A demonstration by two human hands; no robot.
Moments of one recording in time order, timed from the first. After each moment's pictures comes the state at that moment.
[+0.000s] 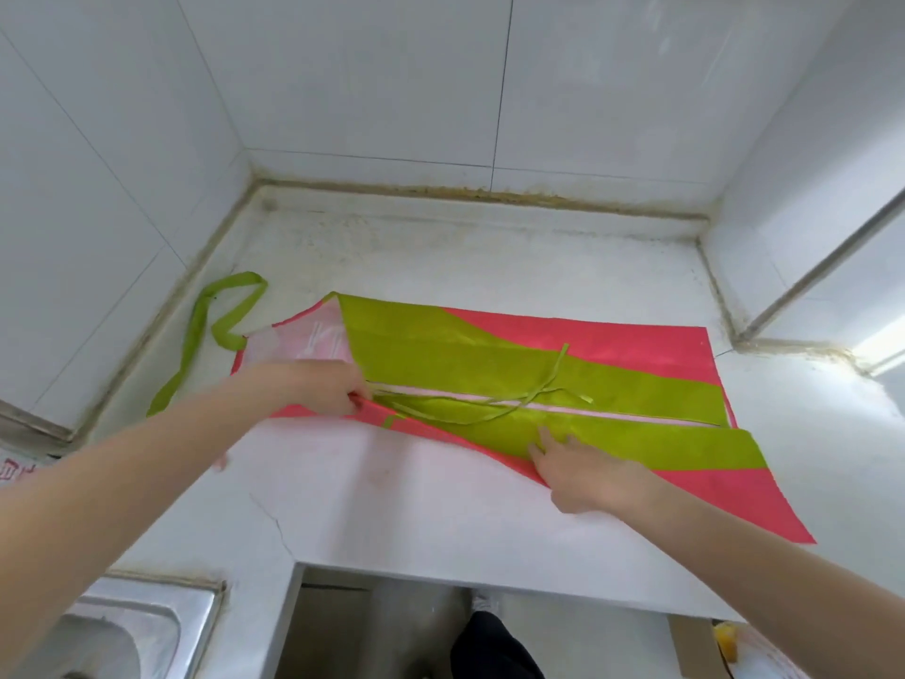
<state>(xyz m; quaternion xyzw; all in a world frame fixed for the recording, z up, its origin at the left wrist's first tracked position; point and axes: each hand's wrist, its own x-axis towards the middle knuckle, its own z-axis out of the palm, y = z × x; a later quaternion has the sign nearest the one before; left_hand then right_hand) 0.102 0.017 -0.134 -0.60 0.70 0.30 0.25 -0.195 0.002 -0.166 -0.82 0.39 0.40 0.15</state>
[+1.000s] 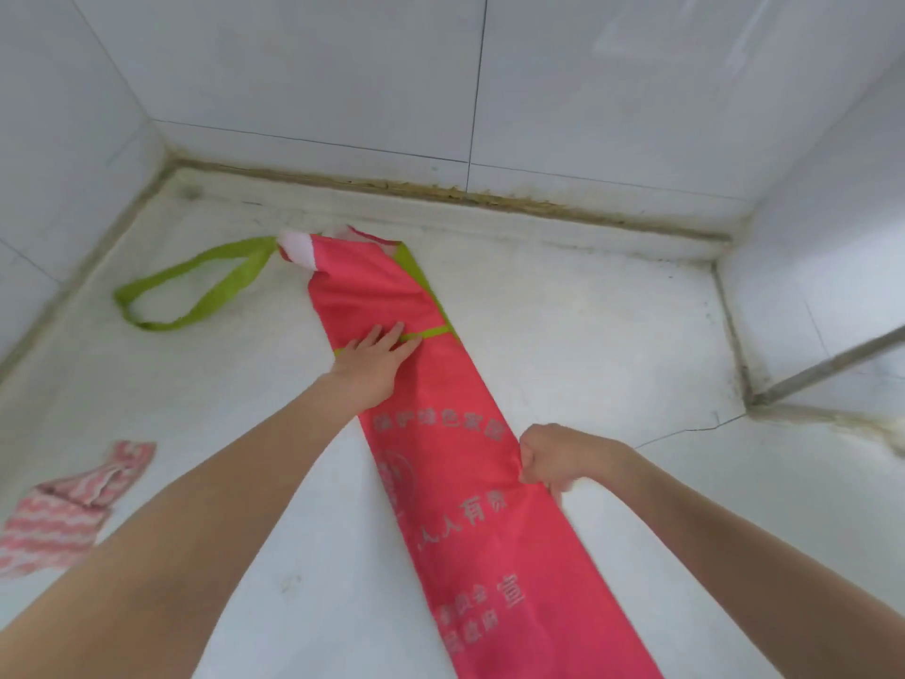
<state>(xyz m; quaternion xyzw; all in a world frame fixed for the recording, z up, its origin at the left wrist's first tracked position) 0.047 -0.135 -0.216 -0.71 0.65 0.19 0.16 -0.194 -0.156 -0.193 -0.77 0.43 0.35 0.32</state>
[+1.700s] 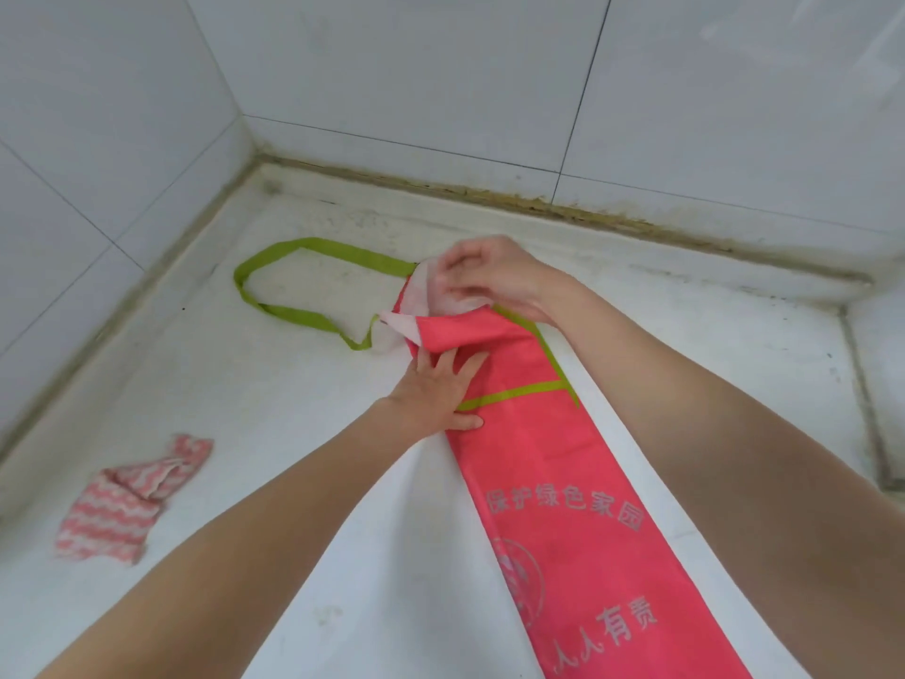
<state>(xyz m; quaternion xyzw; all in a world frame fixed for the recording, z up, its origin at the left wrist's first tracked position) 0.047 -0.138 -0.221 -0.72 0.67 0.17 0.13 -0.020 -0.266 -0.148 -0.67 0.32 -0.11 0.65</state>
